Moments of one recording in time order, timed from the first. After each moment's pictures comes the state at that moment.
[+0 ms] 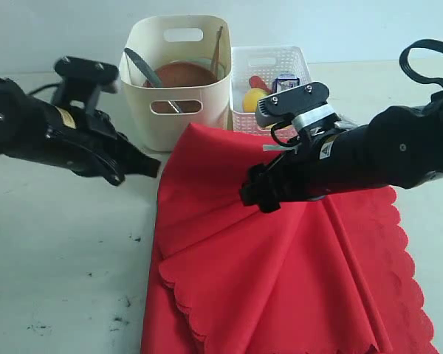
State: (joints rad) left arm -0.54 1.68 -0.84 -0.16 0.18 0.07; right arm 0.59 1.66 -0.72 0.27 0.05 -0.15
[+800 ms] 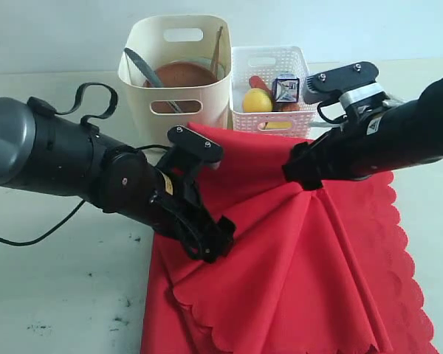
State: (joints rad) left arm -0.78 1.93 -0.94 -0.19 0.18 0.12; right arm 0.43 1.59 -0.72 0.21 0.14 -0.15
